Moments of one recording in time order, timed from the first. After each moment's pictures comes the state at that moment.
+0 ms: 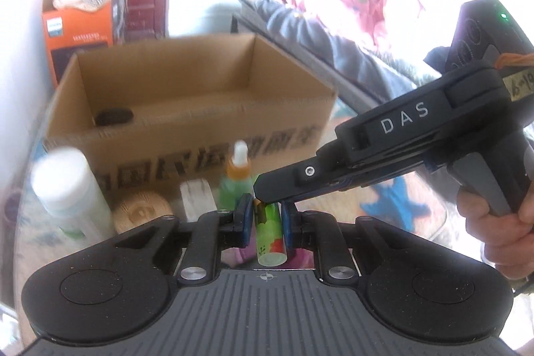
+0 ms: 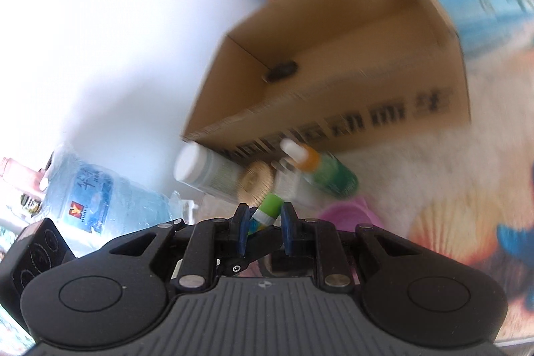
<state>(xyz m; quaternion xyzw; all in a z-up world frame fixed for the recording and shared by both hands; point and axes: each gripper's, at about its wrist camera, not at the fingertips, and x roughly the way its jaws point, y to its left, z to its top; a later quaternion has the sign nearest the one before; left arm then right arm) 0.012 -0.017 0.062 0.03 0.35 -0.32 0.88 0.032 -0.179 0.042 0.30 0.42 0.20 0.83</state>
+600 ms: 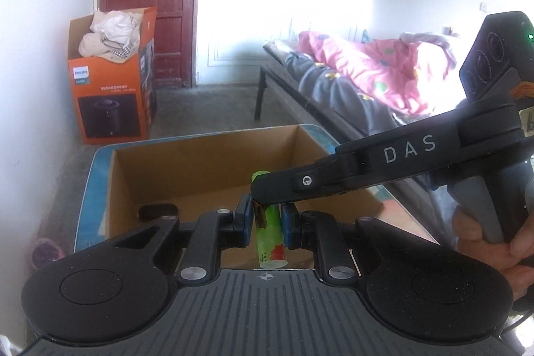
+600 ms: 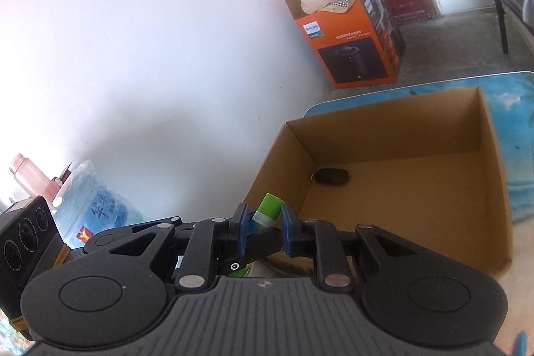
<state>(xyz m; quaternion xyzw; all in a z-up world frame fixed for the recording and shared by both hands) 0.086 -0.017 0.117 0.03 0.29 -0.28 0.91 0.103 -0.162 0.122 0.22 0.33 0.24 0.88</state>
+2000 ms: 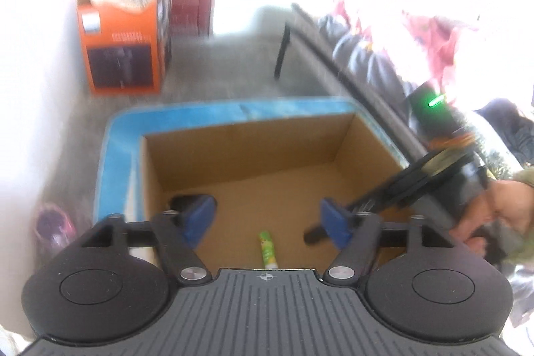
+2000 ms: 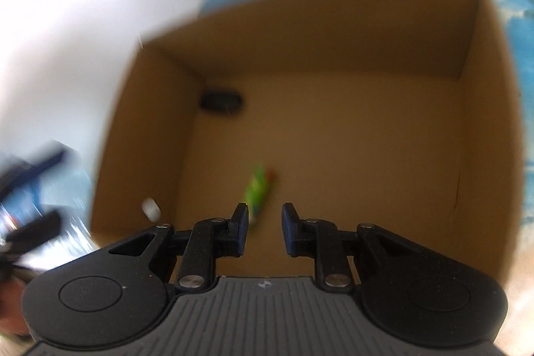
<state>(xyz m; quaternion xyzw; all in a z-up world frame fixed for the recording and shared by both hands) 0.163 0.029 0.119 0.02 0.37 -0.26 0.89 0.245 -0.186 0.020 0.16 0.59 0.18 0.77</state>
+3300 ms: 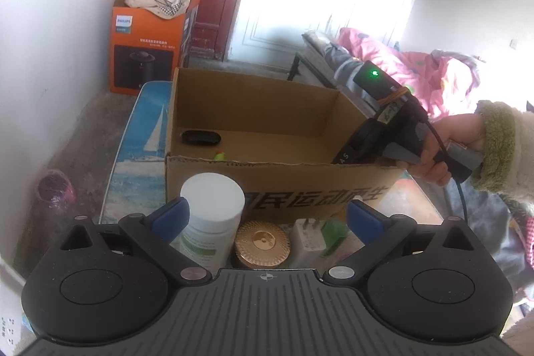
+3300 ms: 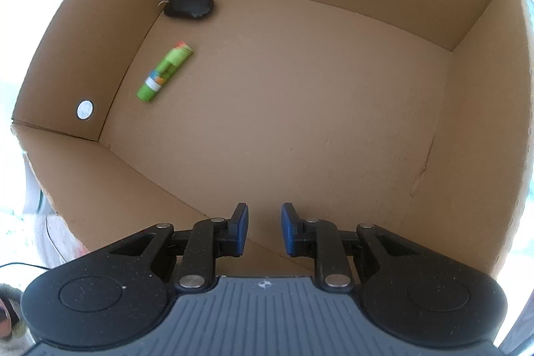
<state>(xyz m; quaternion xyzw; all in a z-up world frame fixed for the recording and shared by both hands) 0.052 0.084 0.069 -0.06 0.32 -0.25 0.91 0.237 -0.167 0.002 0.01 0.65 0.16 0.74</state>
